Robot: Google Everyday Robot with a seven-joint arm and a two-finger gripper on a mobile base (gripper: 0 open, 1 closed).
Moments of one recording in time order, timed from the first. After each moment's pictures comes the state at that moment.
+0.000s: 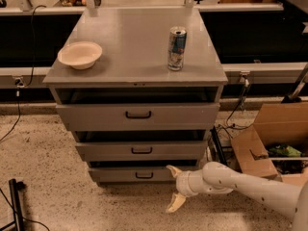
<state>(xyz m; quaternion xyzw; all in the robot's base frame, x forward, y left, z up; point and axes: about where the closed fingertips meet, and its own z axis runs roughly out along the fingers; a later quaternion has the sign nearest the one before) 0.518 -0.066 0.350 -0.65 0.66 0.19 0.34</state>
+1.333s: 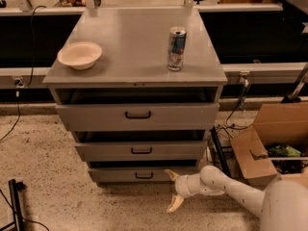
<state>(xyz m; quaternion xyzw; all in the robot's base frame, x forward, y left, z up) 0.549 -0.066 0.242 -0.67 0.61 0.22 0.36</state>
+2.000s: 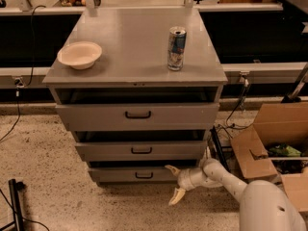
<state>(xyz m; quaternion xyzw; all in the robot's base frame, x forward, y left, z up) 0.586 -0.078 0.216 -0.66 0.59 0.28 0.37</state>
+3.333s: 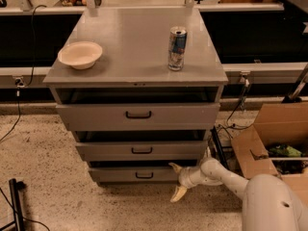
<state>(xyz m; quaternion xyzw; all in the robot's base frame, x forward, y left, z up) 0.605 -0.098 0.210 -0.67 0.63 0.21 0.35</state>
